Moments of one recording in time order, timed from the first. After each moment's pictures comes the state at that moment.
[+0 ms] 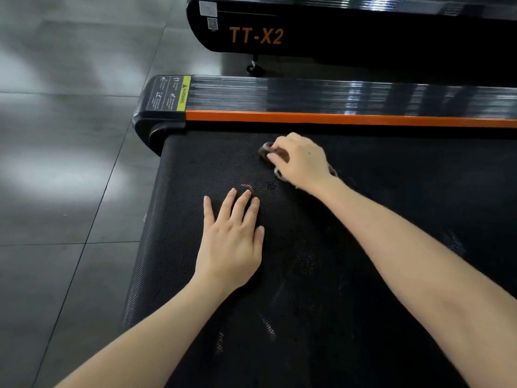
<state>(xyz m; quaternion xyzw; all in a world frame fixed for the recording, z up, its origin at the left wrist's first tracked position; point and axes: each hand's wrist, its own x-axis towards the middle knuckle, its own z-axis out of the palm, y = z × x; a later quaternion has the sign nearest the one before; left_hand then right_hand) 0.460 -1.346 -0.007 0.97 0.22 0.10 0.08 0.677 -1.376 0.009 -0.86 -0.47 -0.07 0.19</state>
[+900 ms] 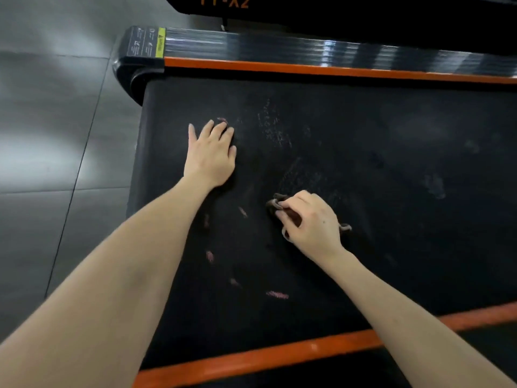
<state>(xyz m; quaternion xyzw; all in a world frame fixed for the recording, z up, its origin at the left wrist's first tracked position) 0.453 -1.353 0.008 0.97 0.21 0.08 0.09 0.478 -1.592 0.010 -0.86 -0.45 -0.06 0.24</state>
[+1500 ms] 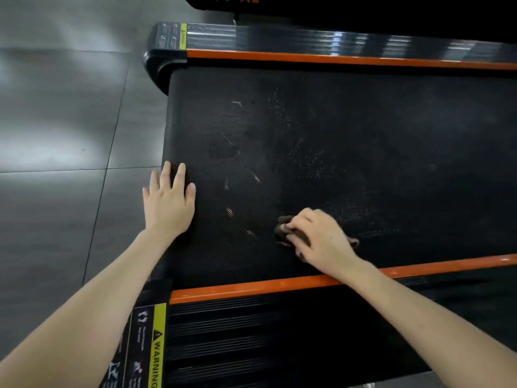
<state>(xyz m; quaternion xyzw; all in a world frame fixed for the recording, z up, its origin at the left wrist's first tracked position) 0.273 -1.381 0.001 0.90 0.38 0.04 0.18 0.402 -1.654 0.028 -0.84 -0.52 0.04 0.16</state>
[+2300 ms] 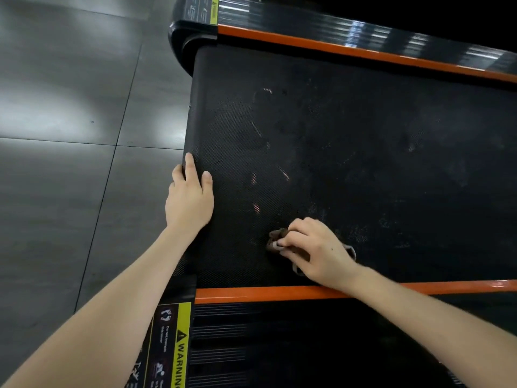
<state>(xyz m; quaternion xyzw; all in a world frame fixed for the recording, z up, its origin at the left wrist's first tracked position) 0.269 -1.380 -0.007 0.82 0.46 0.08 0.33 0.371 -1.613 0.030 -0.74 -0.63 0.11 0.20</state>
